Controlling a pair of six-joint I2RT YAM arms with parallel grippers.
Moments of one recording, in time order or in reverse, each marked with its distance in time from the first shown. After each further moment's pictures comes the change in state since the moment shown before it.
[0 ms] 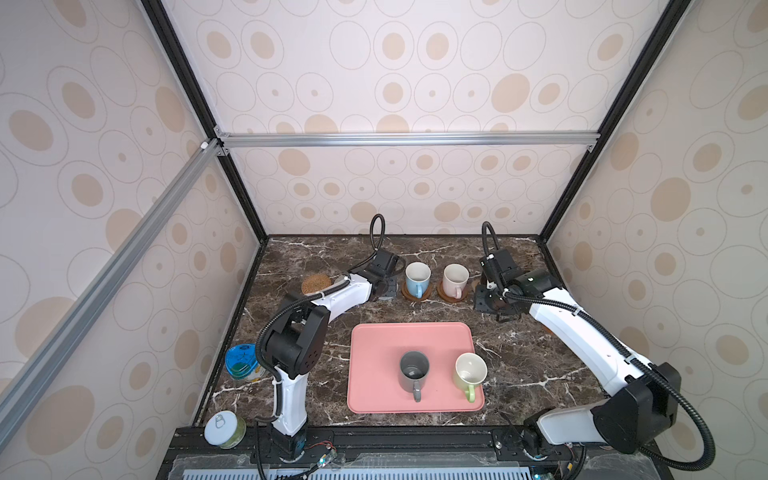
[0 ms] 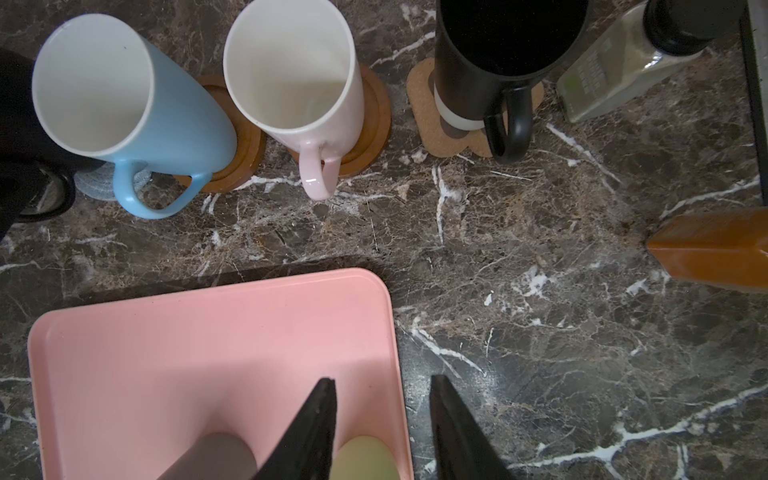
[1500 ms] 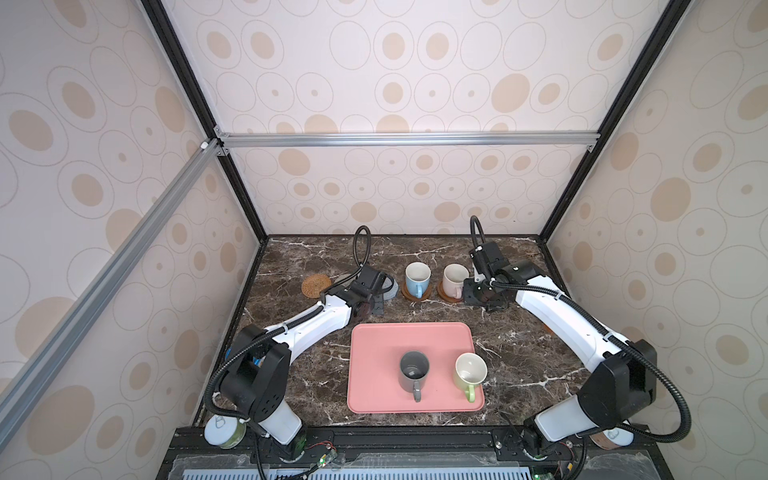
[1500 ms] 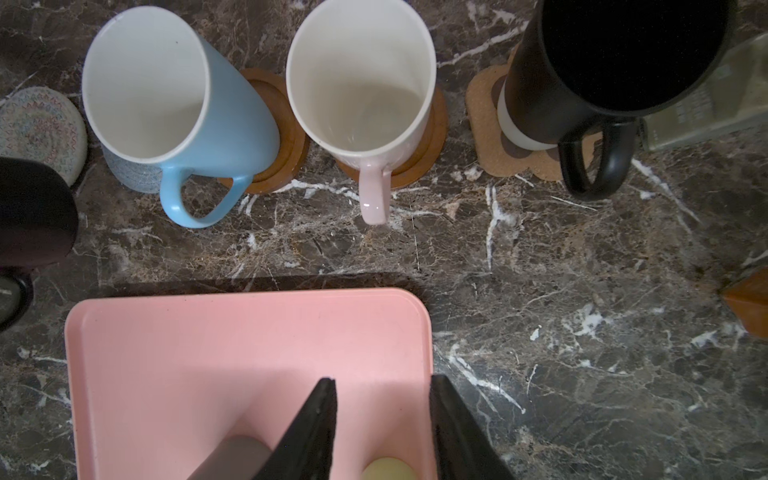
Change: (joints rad) left arm -0.029 -0.325 -0.280 -0.061 -0.040 -0.078; right arm 0.006 0.125 0.084 0.037 -0.075 -0.046
